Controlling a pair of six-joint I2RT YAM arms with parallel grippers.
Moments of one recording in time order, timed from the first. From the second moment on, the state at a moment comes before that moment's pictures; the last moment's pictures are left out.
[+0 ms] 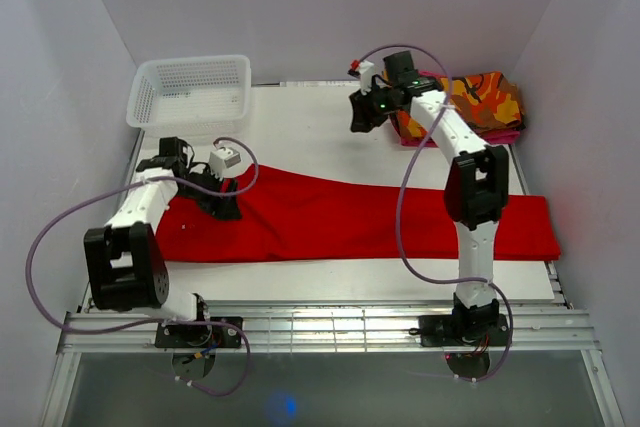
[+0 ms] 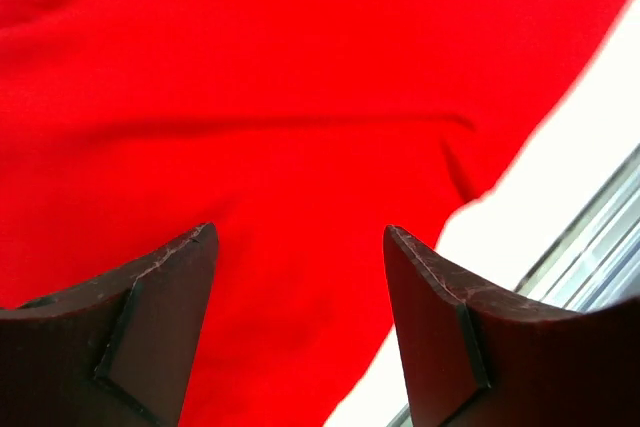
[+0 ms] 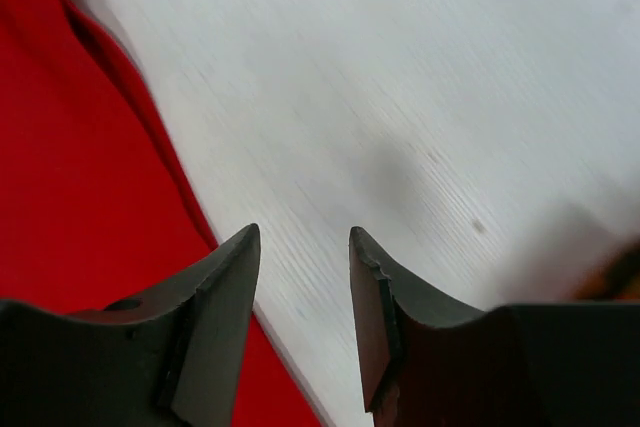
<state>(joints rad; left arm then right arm) 0.08 1.53 1.05 -0.81 0.67 0.63 0.31 2.11 1.99 -0.76 -0.52 -0.40</state>
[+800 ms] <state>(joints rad) 0.03 1.32 0.71 -0.84 0.62 1.00 0.71 2.57 2.12 0.08 -0.64 0.34</state>
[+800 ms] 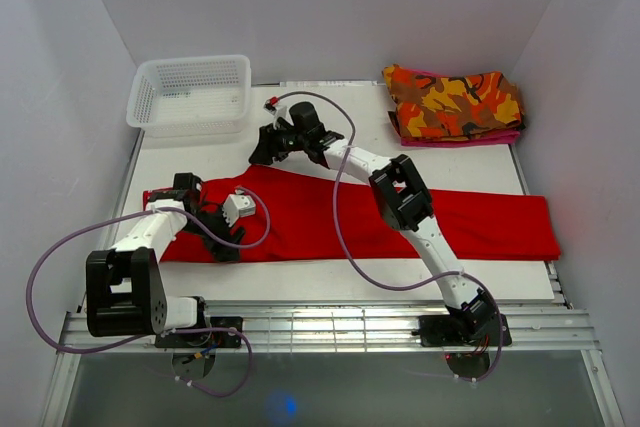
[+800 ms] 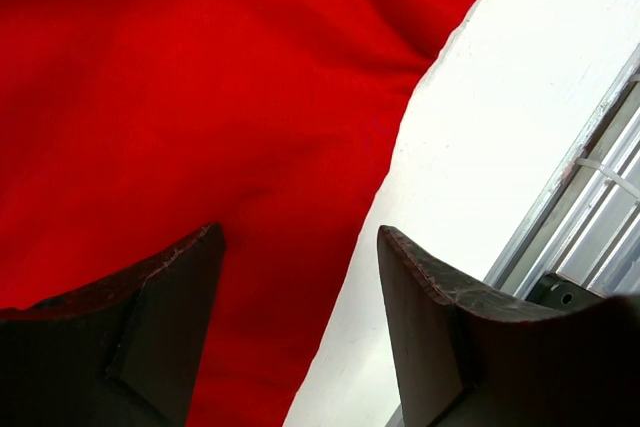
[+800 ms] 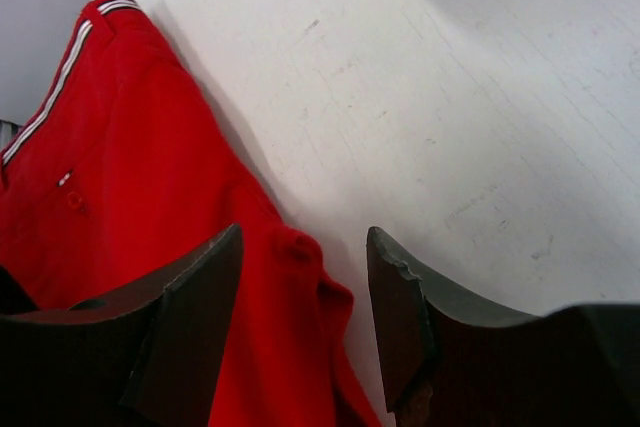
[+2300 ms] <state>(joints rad) -0.03 1.35 0.74 -0.89 0.56 0.99 0.69 2.63 2.09 0.21 -0.59 0.43</state>
